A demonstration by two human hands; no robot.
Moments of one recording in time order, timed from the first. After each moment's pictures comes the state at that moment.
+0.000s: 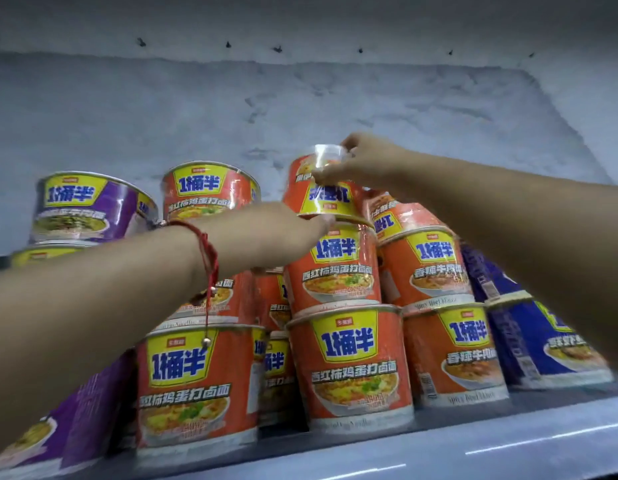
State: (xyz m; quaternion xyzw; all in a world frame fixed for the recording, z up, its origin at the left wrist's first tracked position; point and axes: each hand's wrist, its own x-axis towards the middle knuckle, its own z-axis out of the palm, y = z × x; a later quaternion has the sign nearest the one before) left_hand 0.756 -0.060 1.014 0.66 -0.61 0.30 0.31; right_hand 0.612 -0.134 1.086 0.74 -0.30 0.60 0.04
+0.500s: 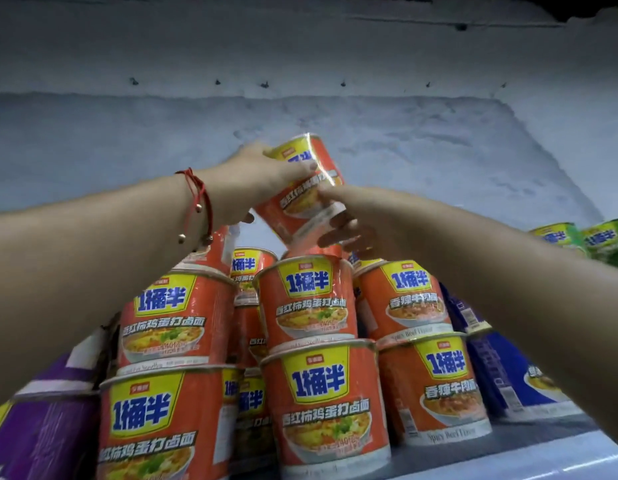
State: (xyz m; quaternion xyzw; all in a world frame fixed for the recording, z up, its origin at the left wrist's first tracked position) left_hand 0.734 -0.061 1.093 0.44 -0.68 0.16 0.56; right_hand 0.594 -0.105 1.042 0.74 -0.27 0.57 -0.23
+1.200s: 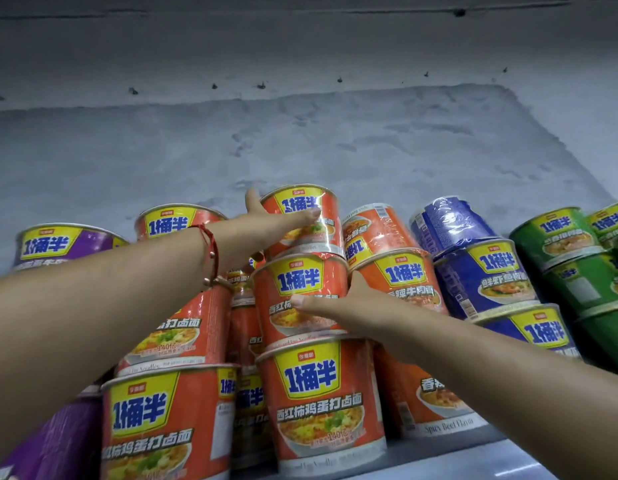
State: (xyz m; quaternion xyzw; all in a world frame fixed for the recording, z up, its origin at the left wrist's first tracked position) left_hand 0.738 -0.118 1.070 0.51 -0.64 0.05 0.57; right_hand 0.608 -0.171 0.962 0.75 -0.30 0.54 -0.26
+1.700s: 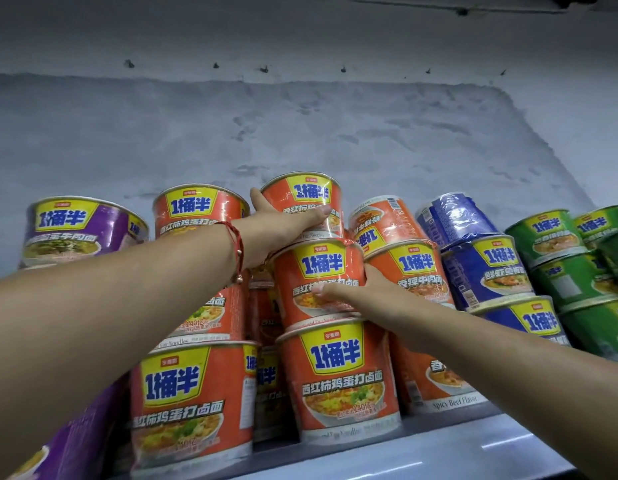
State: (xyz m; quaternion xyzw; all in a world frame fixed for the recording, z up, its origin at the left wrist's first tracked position) left_hand 0.757 -0.119 1.056 0.50 -0.63 0.03 0.60; right_hand 0.616 -0.171 0.953 0.74 -0.22 0.57 -0.27
